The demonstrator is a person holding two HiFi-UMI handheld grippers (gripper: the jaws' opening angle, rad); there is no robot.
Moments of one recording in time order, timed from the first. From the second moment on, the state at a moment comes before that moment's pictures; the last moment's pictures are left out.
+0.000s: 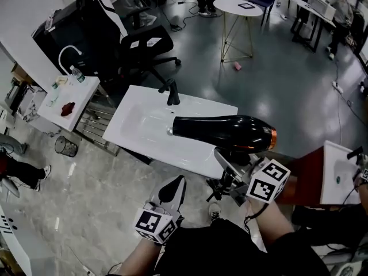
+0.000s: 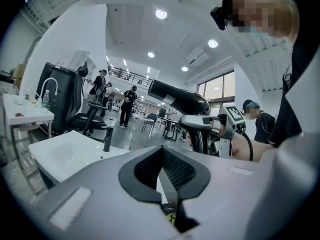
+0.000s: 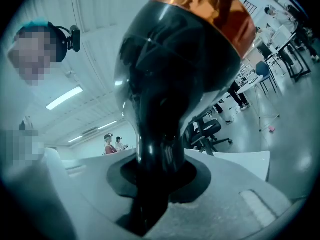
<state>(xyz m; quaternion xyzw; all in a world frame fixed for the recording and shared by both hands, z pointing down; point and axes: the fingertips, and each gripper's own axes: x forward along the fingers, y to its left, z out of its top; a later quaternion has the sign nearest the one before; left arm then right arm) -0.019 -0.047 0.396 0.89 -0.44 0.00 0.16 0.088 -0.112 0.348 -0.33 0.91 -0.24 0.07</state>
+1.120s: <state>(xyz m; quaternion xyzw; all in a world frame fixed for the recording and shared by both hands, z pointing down) 0.030 -0.051 0.403 0.83 -0.53 0.00 0.14 0.104 -0.194 0.328 -0.25 0.94 -0.23 0.09</state>
